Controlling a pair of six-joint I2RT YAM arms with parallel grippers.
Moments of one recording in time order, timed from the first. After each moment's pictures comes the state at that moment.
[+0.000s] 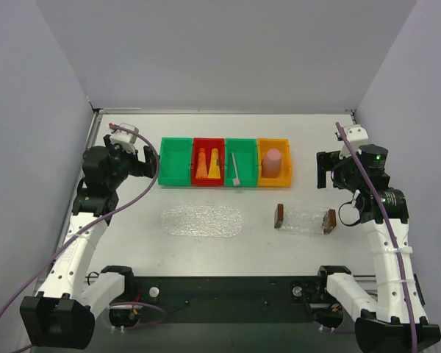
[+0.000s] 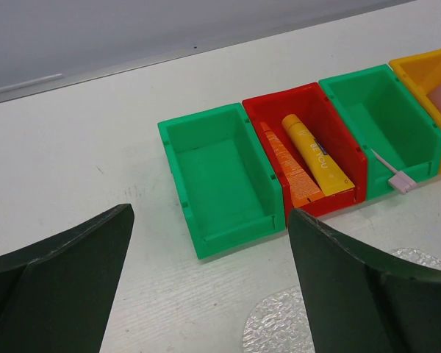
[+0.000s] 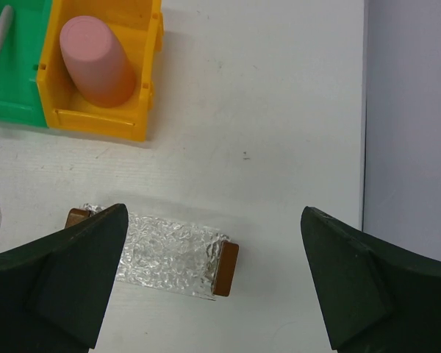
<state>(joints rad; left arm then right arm) -0.08 0.98 0.85 -0.09 0.27 0.02 -0.01 0.91 1.10 -0.75 0.01 -0.19</state>
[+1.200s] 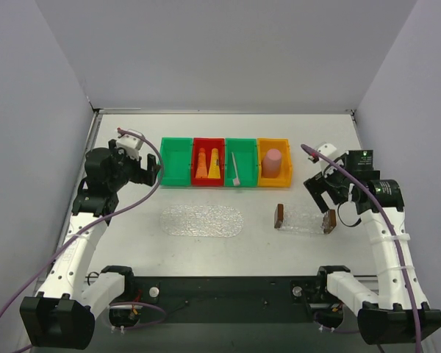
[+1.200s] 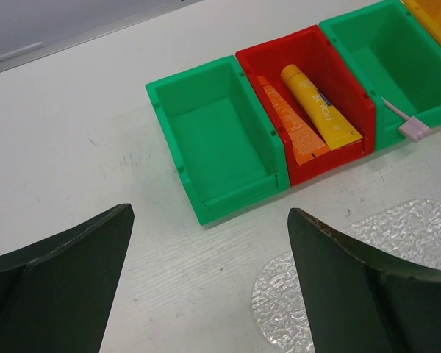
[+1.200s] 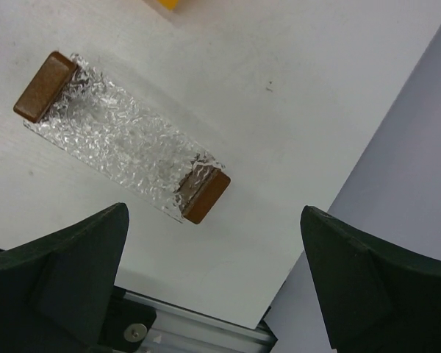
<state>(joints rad) -0.08 0.97 0.85 -0.20 0.29 0.11 0.04 0.98 1.15 -1.03 -0.06 -0.55</state>
